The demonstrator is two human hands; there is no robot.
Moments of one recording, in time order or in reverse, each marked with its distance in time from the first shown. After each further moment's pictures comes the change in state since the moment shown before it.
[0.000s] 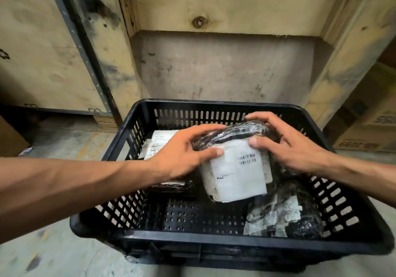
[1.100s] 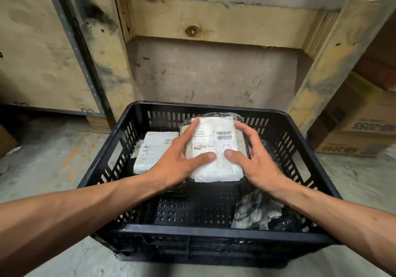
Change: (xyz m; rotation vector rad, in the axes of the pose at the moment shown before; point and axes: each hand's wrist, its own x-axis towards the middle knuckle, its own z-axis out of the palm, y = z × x) left_hand -0.014 -0.012 0.018 -0.159 0.064 -0.171; right_hand -0.008 0.021 0.060 0.290 0.249 0.011
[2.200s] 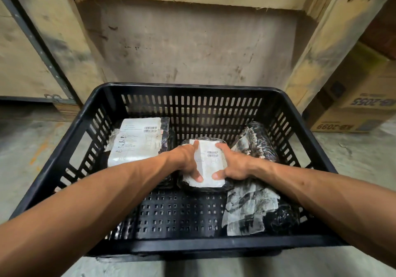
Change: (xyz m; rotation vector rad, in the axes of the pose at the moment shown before) left_hand 0.099 -0.075 0.043 1.056 -0.406 -0.576; right_hand 0.048 0.076 -0.022 -0.875 -0.458 0.625
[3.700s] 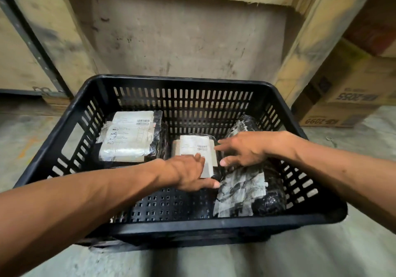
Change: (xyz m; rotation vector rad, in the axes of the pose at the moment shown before) left_hand -0.056 0.014 0.029 0.445 -0.069 0.304; right_hand -0.056 -0.014 -0.054 -0.746 -0.143 -0.181
